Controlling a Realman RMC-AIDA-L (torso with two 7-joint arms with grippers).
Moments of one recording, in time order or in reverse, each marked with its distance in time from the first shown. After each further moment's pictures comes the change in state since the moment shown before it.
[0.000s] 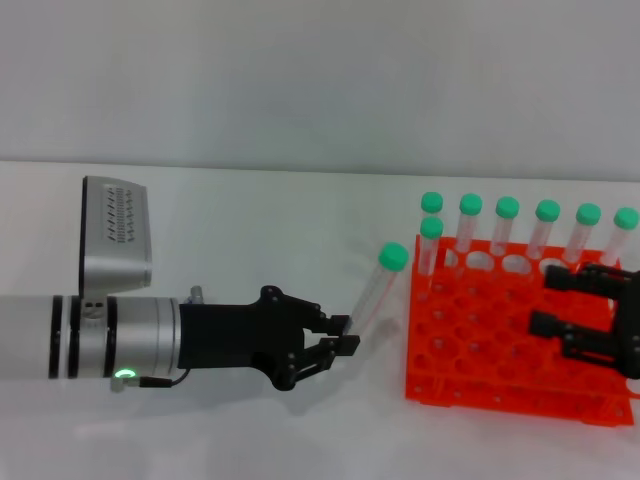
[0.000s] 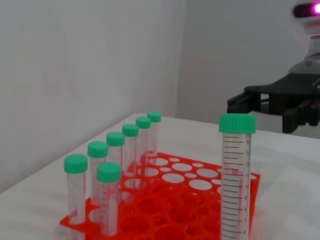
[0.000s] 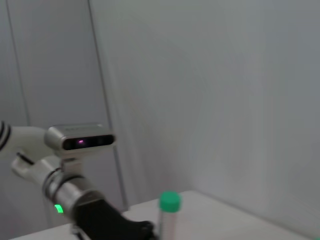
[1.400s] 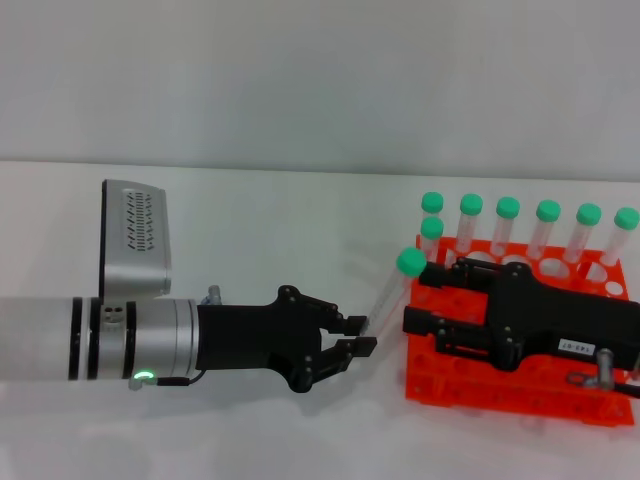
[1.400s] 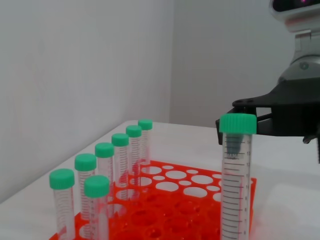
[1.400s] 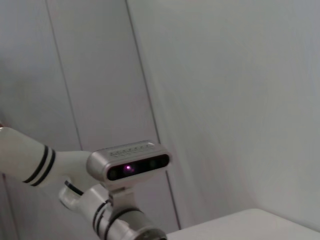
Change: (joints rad) left arm -0.003 0.000 0.000 0.059 -0.007 -0.039 0.060; right arm 0.102 0.108 -0.173 -0.005 0.095 0.082 0.051
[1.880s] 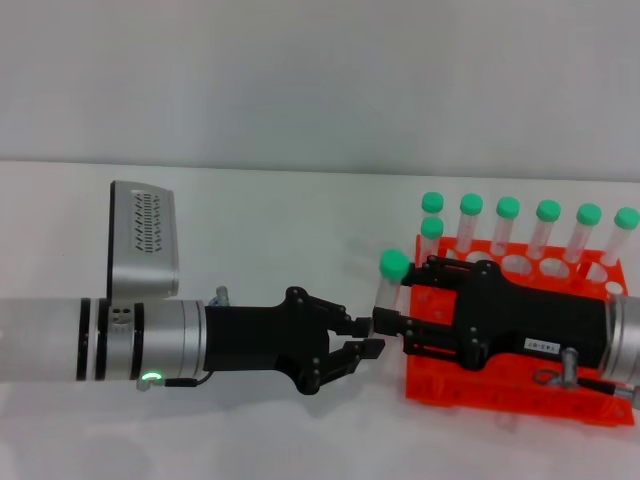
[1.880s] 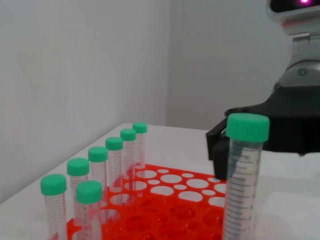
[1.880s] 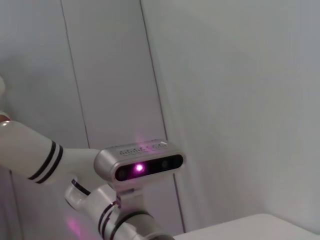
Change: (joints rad) left arm -0.003 0.000 0.000 0.024 0.001 -0.010 0.006; right arm 0.020 0.008 -0.135 0.005 0.114 0.070 -0.050
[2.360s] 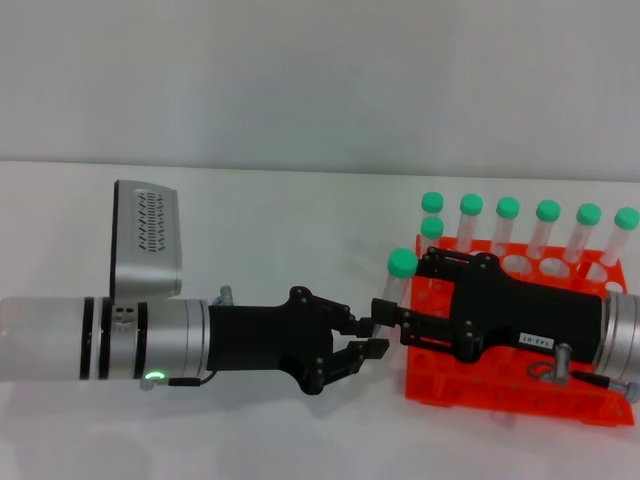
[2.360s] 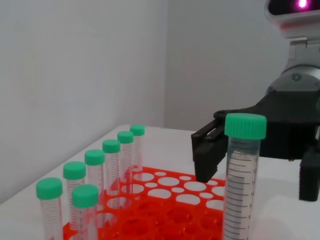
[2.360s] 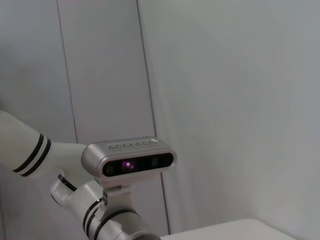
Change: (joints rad) left arm -0.003 0.000 0.000 0.009 0.000 0.000 0.001; right arm -0.004 0.001 -0.040 0.003 0.057 0.048 -0.070
